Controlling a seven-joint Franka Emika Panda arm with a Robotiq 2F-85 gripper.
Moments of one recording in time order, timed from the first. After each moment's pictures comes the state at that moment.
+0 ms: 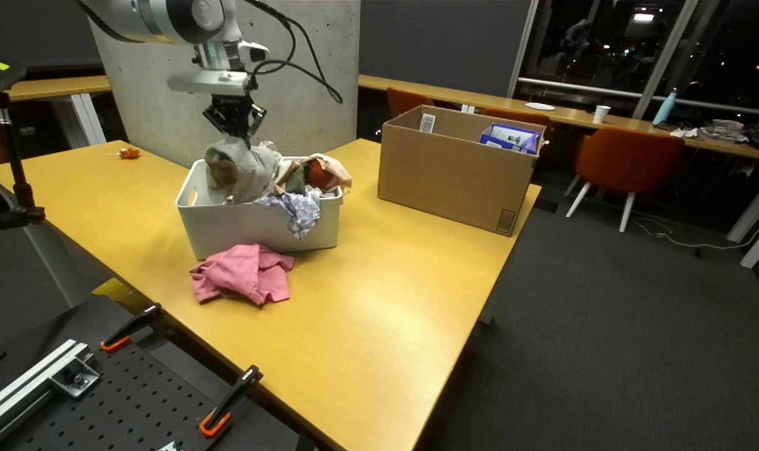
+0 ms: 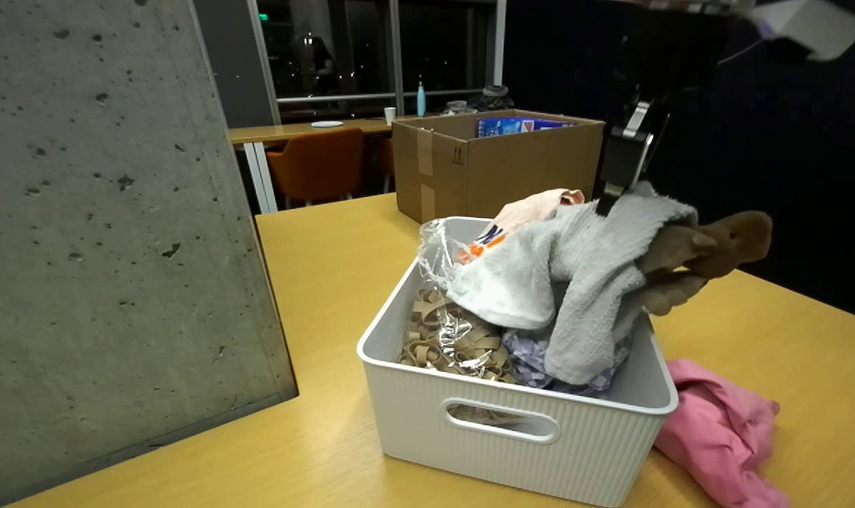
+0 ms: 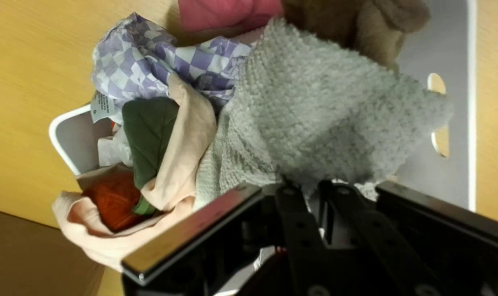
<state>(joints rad) 0.16 0.28 0.14 -1.83 -0.07 2.27 -0.15</state>
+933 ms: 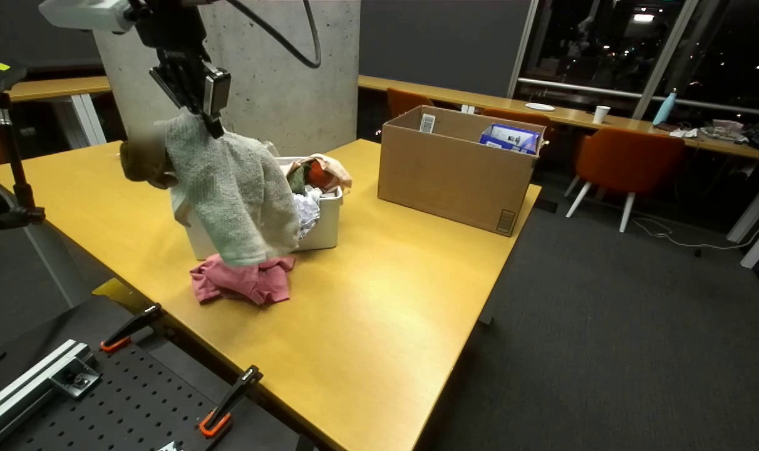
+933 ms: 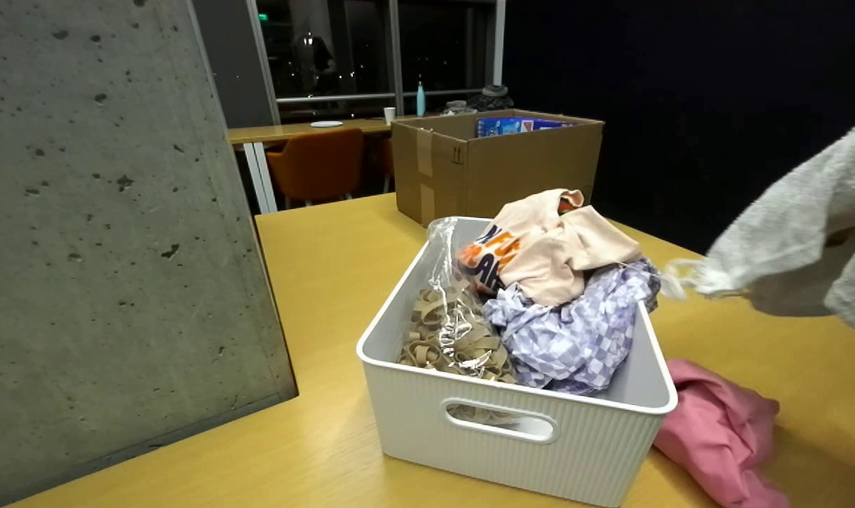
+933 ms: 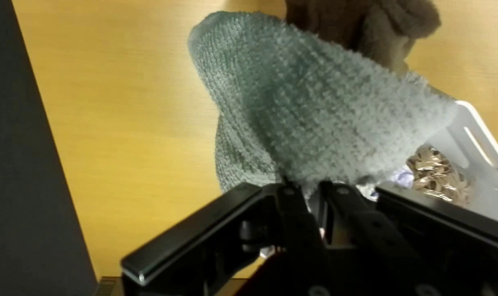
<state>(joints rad) 0.04 -0.44 0.03 -2.41 -0.04 2.16 0.02</state>
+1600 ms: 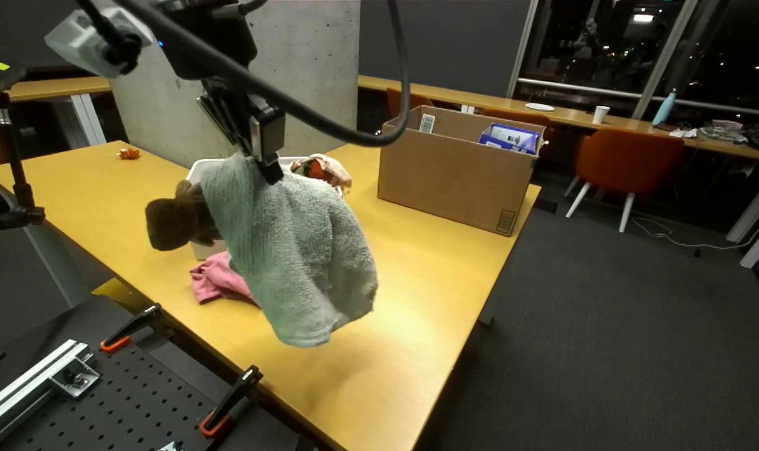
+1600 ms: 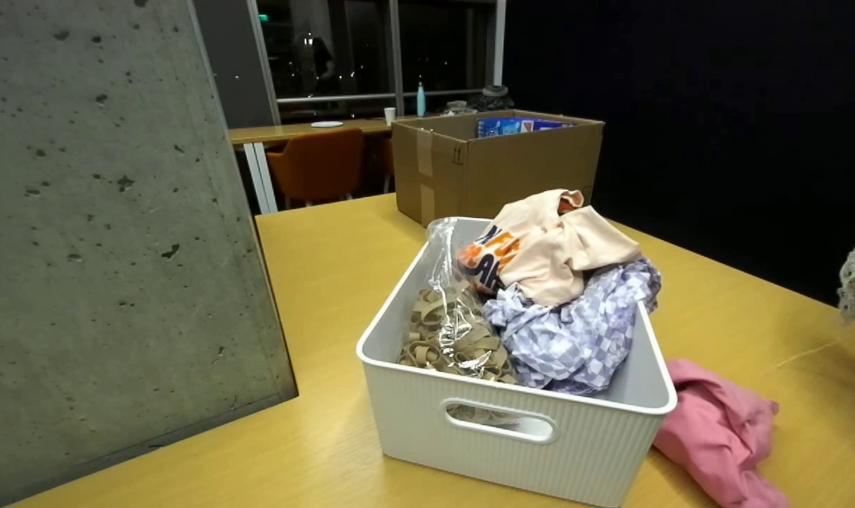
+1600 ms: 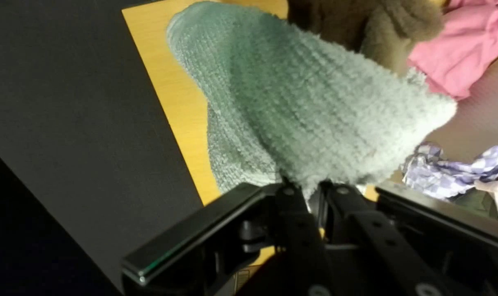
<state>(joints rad) -0.19 -0.60 -0.14 -2.58 -0.13 2.30 -0.06</state>
